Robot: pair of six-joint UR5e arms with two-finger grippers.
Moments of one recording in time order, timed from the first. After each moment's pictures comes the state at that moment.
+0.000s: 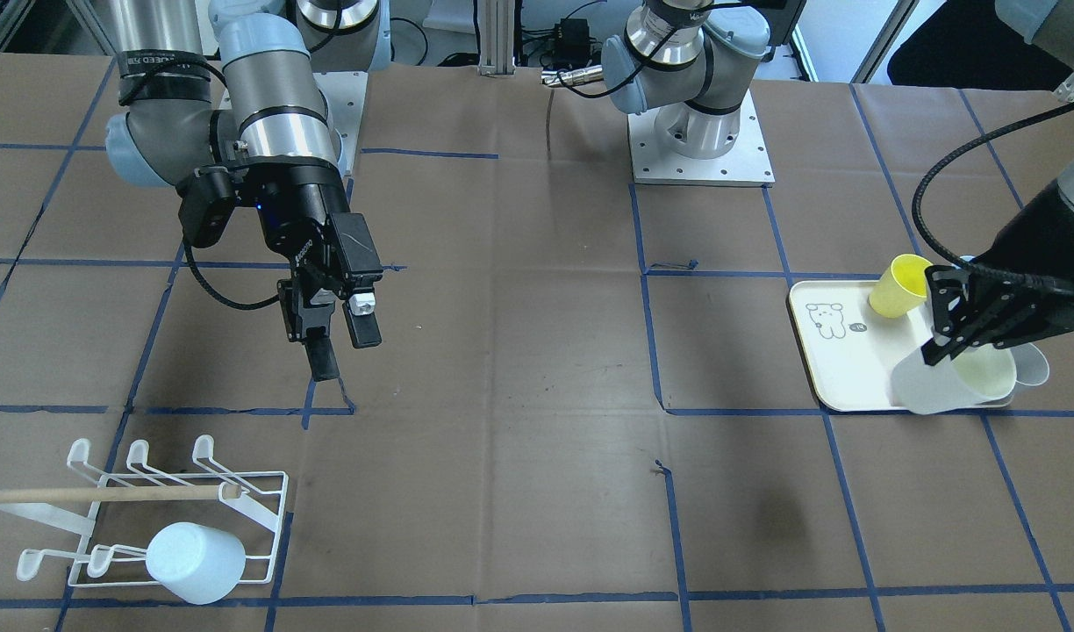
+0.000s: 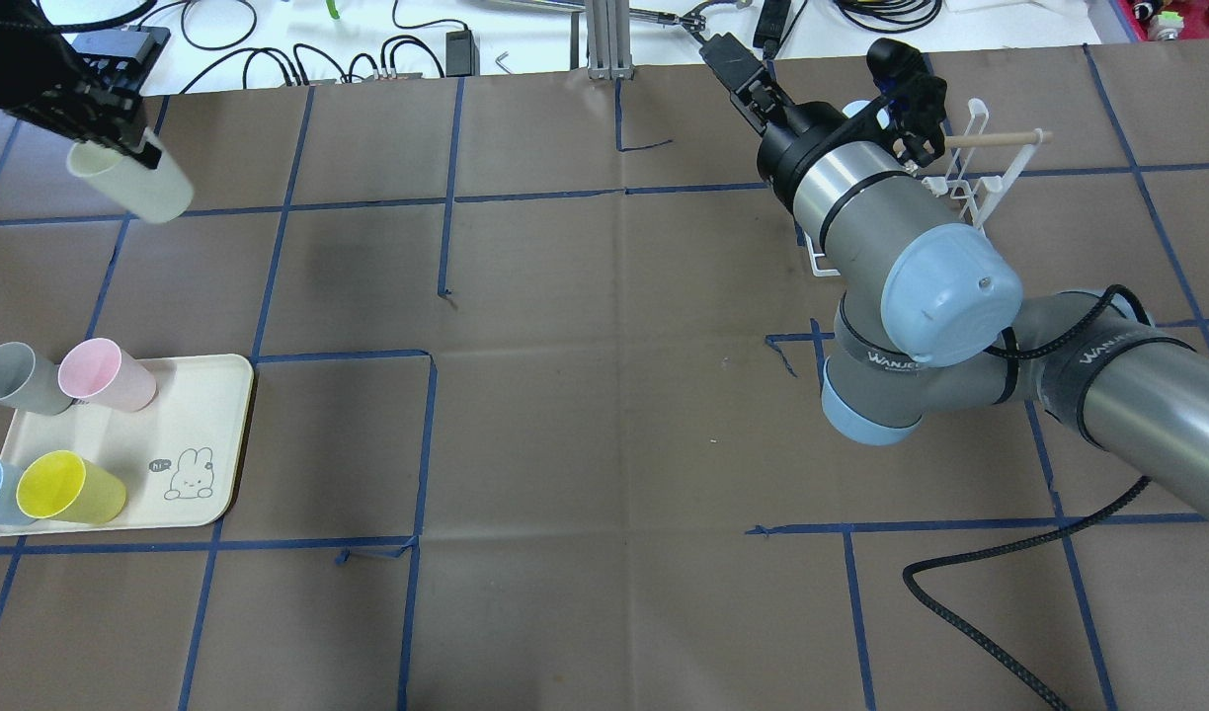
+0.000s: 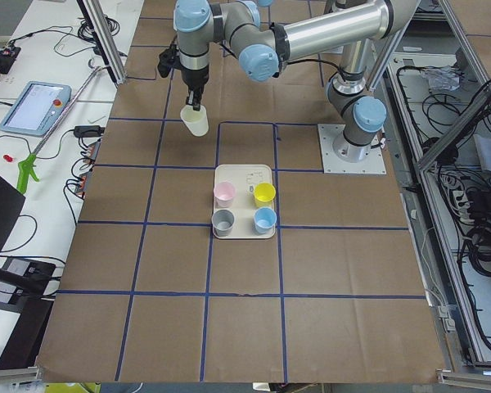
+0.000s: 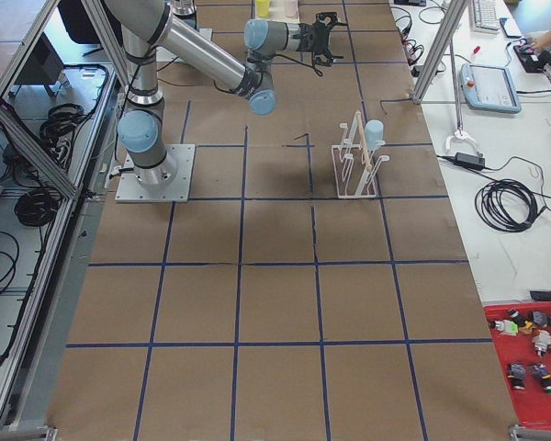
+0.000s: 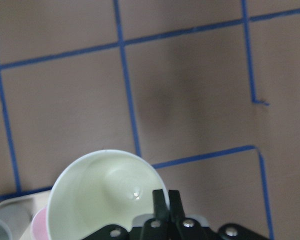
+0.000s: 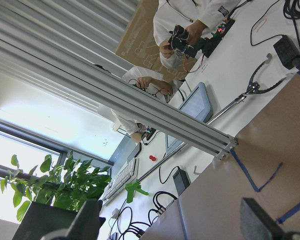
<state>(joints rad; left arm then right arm) -1.23 -1.75 -1.44 -1.38 1.29 0.59 1.68 -1.33 2.09 -3.62 -1.35 1.06</state>
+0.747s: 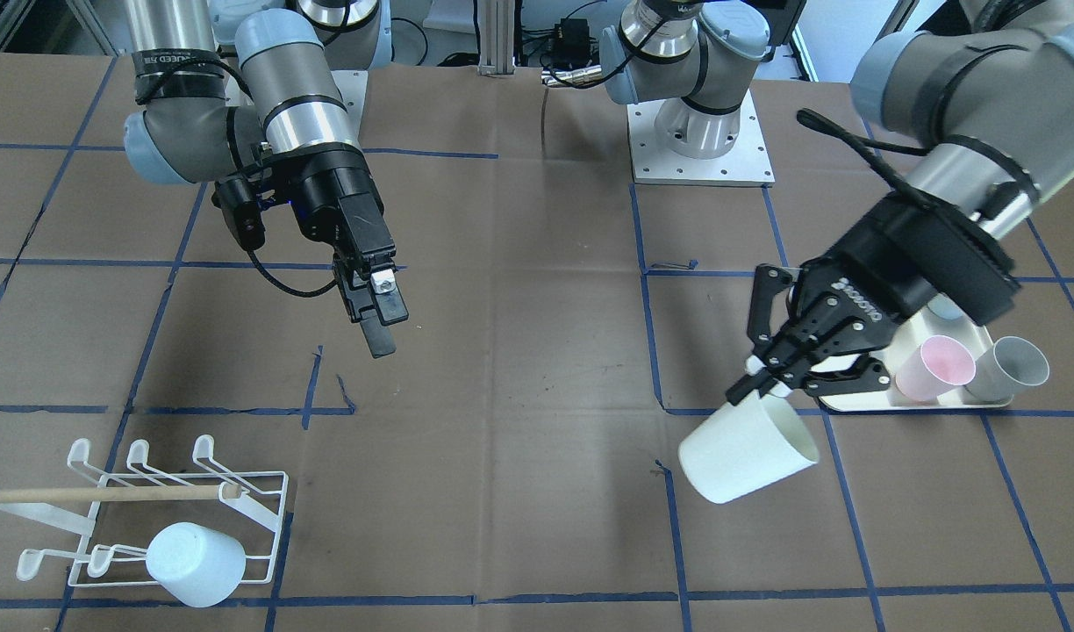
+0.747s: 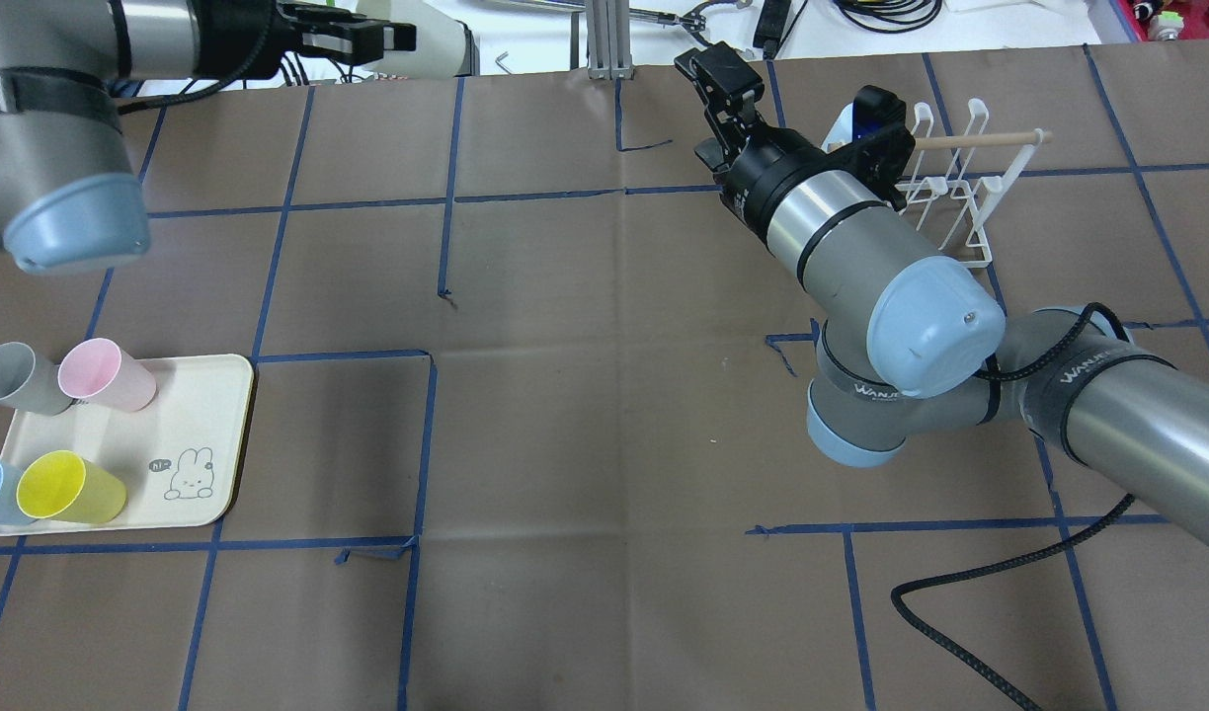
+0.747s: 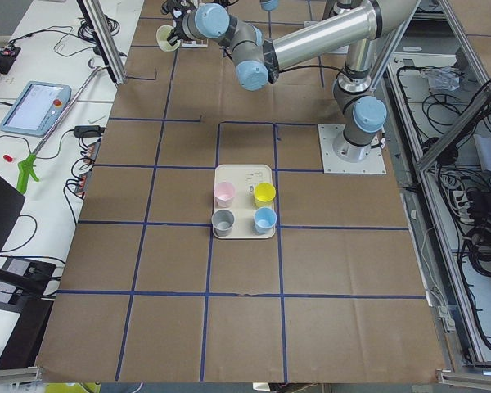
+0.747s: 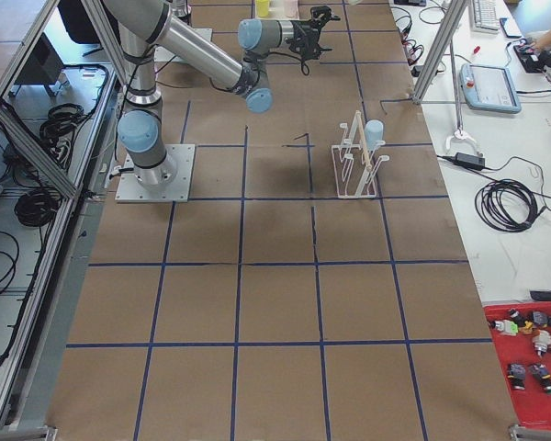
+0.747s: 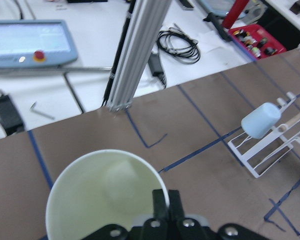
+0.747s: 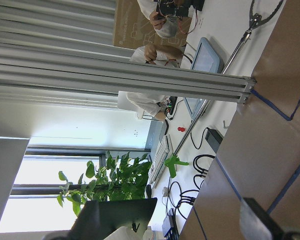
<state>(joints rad) -1.39 -1.75 -1.79 -0.55 0.66 0.57 1.71 -1.34 2.11 -3.67 -1.30 1.41</state>
